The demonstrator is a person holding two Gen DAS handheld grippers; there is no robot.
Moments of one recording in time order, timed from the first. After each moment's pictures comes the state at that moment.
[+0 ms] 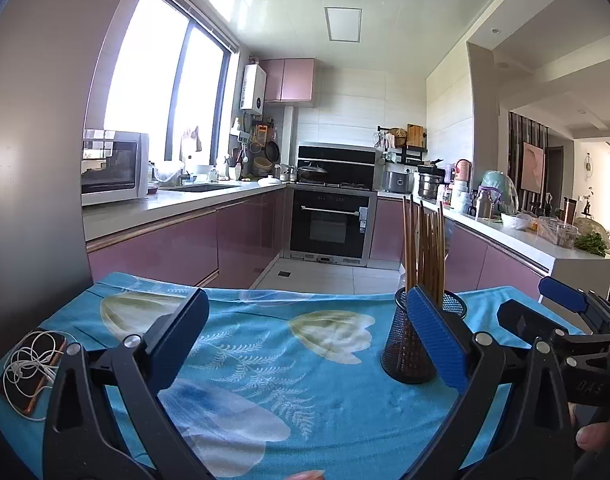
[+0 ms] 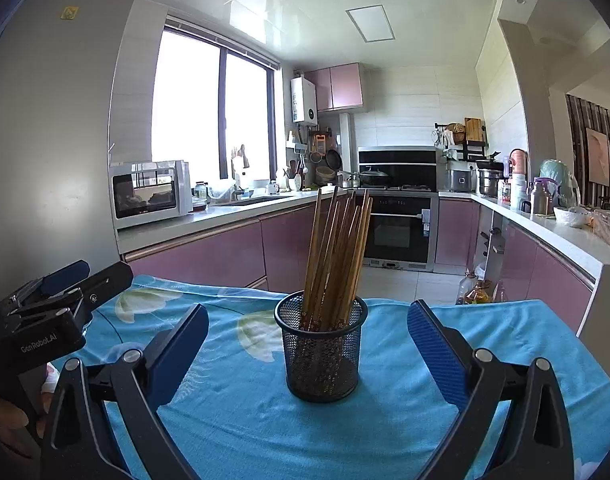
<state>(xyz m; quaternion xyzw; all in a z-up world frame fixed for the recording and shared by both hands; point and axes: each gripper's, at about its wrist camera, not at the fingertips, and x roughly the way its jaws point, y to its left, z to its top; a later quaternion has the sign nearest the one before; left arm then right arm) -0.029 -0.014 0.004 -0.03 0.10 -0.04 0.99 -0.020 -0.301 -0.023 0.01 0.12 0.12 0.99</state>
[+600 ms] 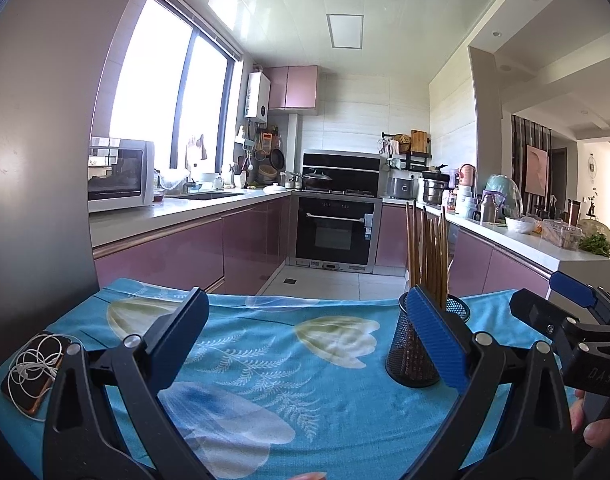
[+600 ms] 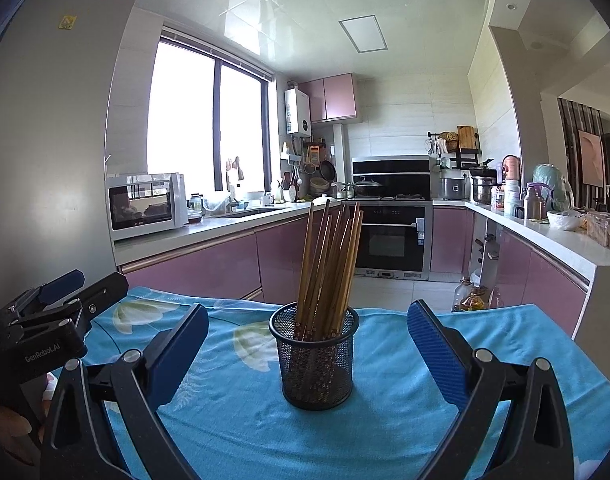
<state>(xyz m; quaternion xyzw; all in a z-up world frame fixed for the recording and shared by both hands) -0.034 -0.013 0.004 -0.03 0.08 -0.03 1.00 -0.026 -0.304 -0.022 0.02 0.10 0.11 0.99</state>
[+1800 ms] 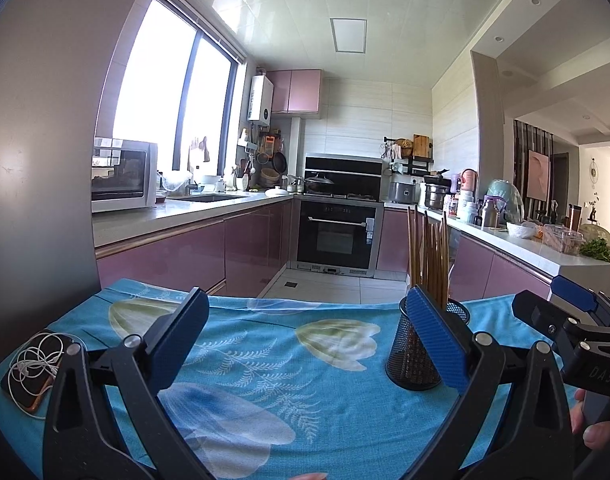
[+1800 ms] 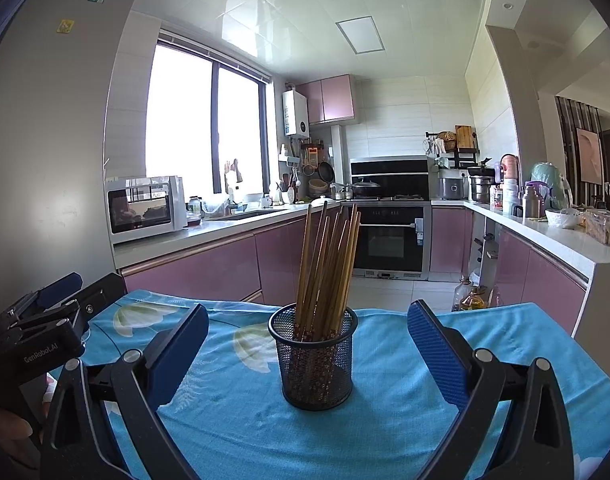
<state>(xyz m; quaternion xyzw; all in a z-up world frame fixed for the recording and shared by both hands) -0.037 -0.011 0.003 -0.03 0.08 -0.03 1.00 -0.027 -0.305 -0.022 0.02 0.09 0.11 0.99</state>
